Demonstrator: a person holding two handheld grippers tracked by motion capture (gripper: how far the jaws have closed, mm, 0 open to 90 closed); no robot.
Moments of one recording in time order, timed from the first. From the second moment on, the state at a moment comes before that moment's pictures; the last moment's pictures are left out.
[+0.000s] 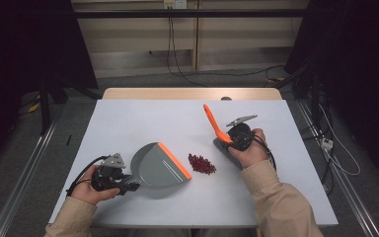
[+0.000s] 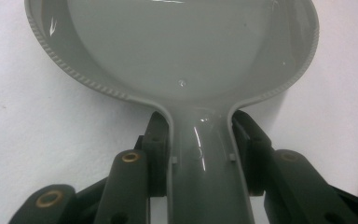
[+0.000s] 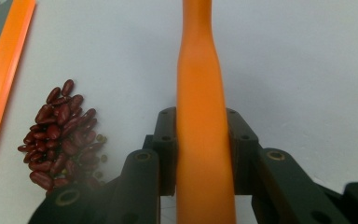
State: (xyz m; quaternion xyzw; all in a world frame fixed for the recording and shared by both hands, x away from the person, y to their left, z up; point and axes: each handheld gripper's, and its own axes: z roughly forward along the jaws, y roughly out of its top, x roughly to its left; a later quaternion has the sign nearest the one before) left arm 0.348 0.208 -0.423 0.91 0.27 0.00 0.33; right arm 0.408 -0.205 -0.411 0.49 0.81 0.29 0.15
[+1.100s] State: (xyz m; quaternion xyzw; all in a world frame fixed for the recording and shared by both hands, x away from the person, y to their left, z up) left arm 0.348 0.176 -0.435 0.92 0.20 -0.02 0.32; right arm 0.398 -0.178 -0.412 0.47 0.81 0.30 0.16
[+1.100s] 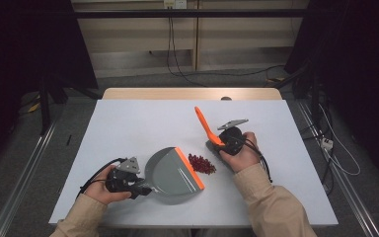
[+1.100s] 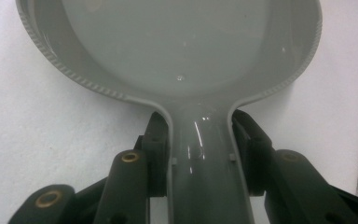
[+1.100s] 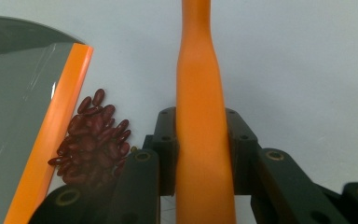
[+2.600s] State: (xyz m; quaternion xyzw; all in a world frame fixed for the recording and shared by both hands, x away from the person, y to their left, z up) left arm 0.343 0.182 -0.422 0.92 0.23 -0.01 0.31; right arm 0.390 -0.161 -0.414 0.47 0.81 0.29 0.18
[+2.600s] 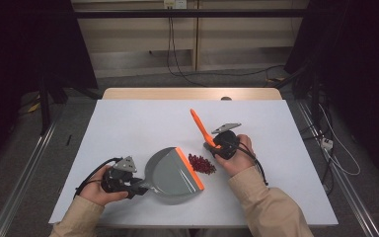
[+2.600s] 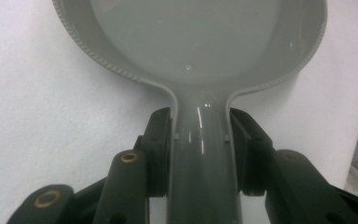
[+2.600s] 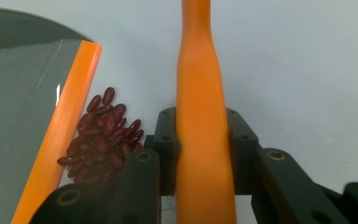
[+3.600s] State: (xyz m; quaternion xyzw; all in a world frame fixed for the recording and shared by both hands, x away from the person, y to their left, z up) left arm 0.345 0.168 -0.423 0.93 0.21 -0.02 0.30; right arm 0.379 -0.136 -0.415 0.49 0.80 0.32 0.16
